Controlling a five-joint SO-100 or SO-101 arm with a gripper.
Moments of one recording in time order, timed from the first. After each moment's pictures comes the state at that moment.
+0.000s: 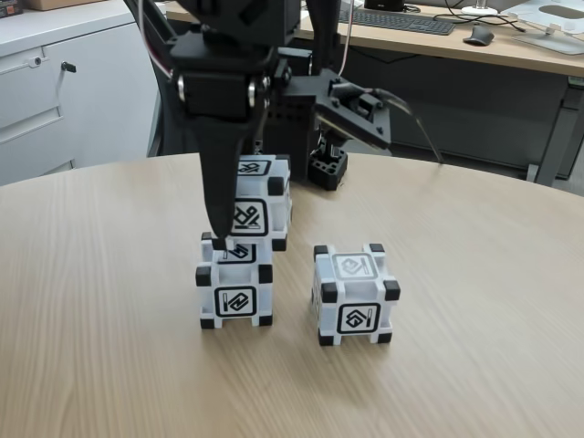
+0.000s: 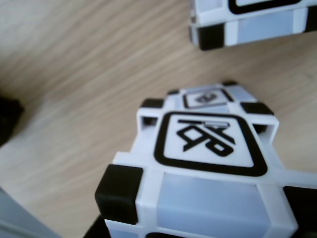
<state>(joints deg) 26.0 106.2 109.9 95.7 -3.5</state>
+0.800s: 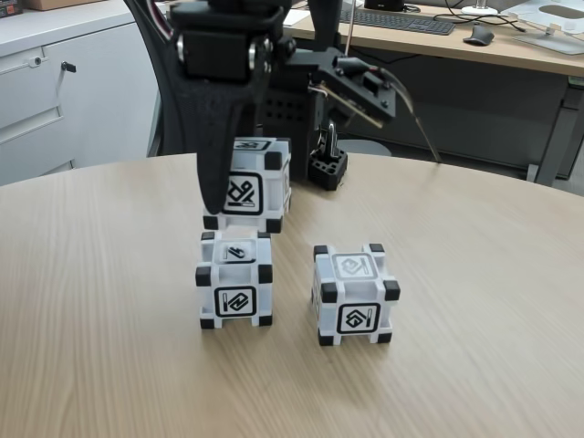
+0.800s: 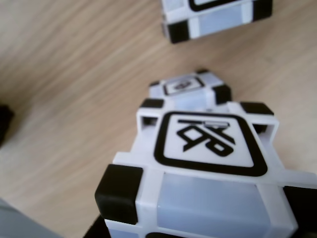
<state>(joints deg) 25.8 113.0 109.9 96.2 0.1</state>
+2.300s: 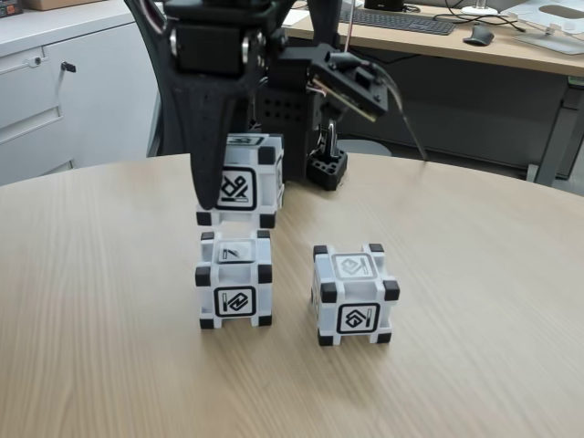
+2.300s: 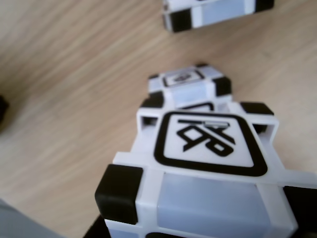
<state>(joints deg) 27.4 113.9 109.9 95.8 -2.9</state>
